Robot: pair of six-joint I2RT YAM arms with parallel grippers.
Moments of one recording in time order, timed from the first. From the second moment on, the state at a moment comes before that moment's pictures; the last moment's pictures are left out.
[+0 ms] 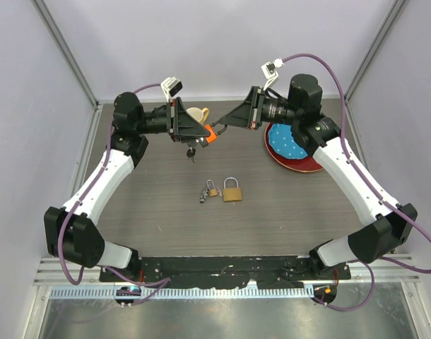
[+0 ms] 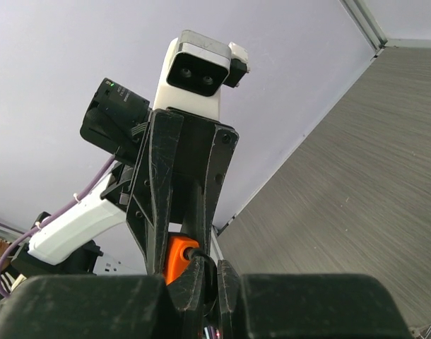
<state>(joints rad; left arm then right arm) -0.31 1.40 1.24 0.34 1.23 -1.35 0.46 1.43 1.52 -0.18 -0.84 0.71</state>
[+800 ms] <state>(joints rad) -0.31 1.42 1.22 0.64 1.27 -1.57 0.48 1.39 1.51 -0.11 -0.83 0.71</state>
